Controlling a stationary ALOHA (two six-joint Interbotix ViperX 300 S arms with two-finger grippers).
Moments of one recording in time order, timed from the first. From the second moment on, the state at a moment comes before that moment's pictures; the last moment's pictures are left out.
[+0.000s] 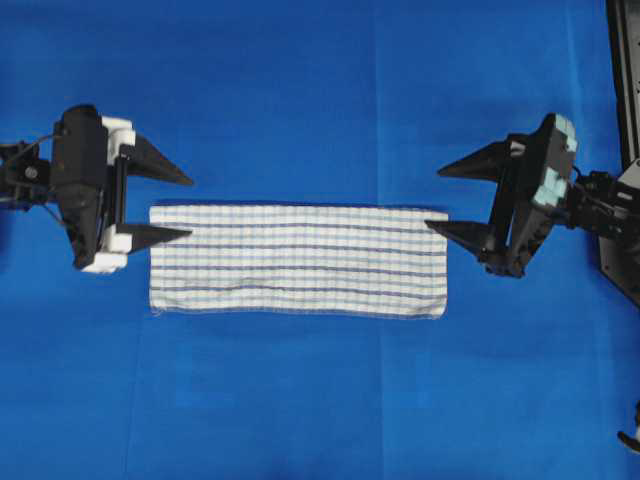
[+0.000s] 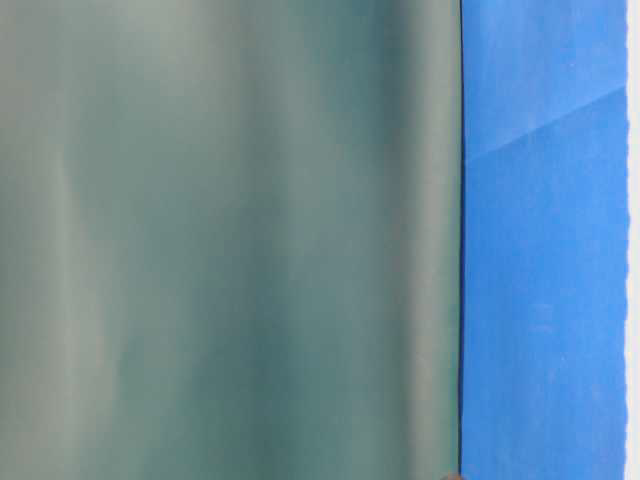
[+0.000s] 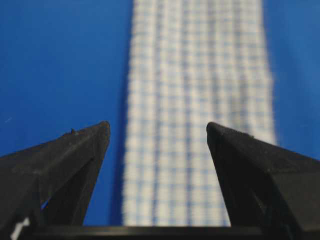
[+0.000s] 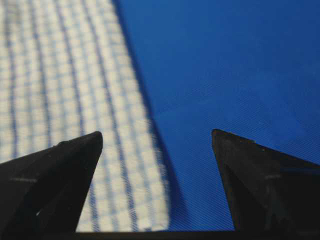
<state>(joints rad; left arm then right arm) 0.05 -0.35 1.12 -0.04 -0.21 0.01 0.11 -0.33 1.22 0.85 -0.48 -0.33</state>
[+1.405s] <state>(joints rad) 0.07 -0.08 1.13 -0.04 -0.18 -0.06 0.12 -0.08 1.16 0.87 -0.38 -0.33</state>
